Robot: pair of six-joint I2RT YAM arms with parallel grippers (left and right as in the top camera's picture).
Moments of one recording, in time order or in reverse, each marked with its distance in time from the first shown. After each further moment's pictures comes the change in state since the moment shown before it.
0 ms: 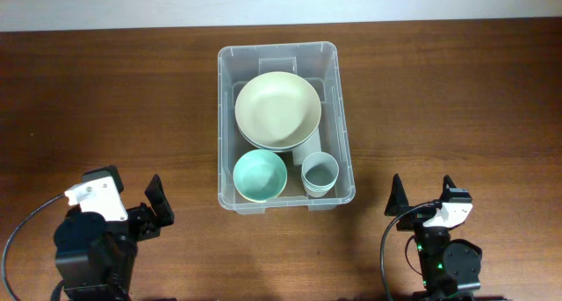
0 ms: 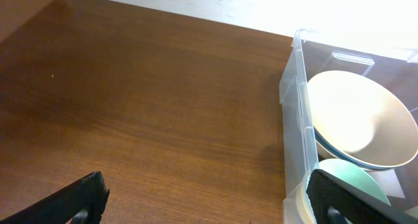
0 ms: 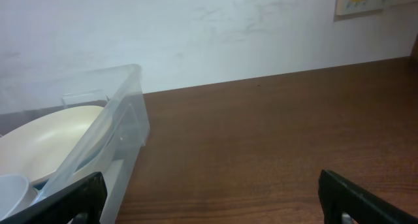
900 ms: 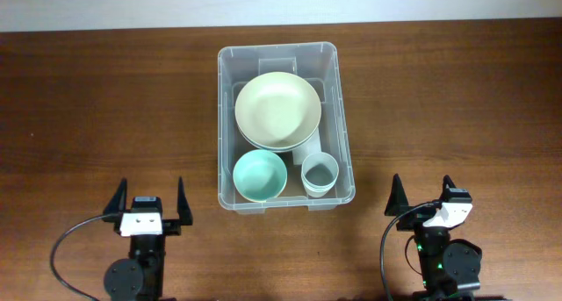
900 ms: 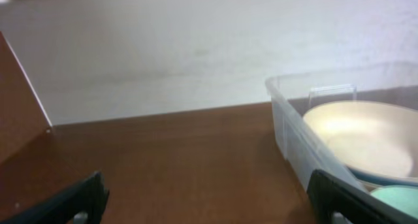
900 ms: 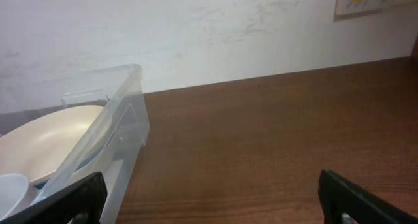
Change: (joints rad) left arm 0.000 -0.465 -0.790 0.843 0.116 0.273; right arm 0.000 0.000 0.000 -0.001 0.000 0.001
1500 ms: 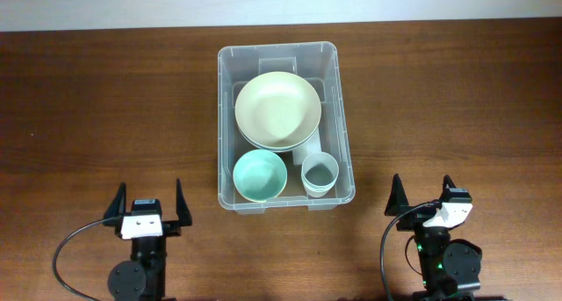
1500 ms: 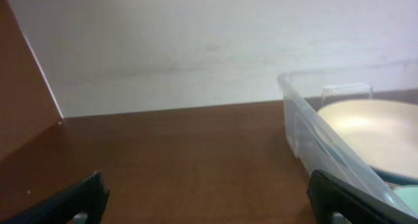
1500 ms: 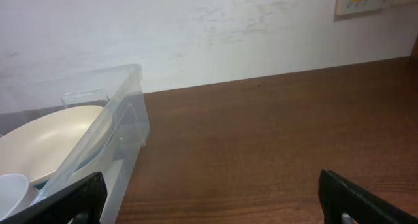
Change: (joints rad) left arm -0.001 -0.048 -0.034 -0.005 -0.048 -0.015; right arm 0.000 0.000 0.000 0.000 0.000 0.000
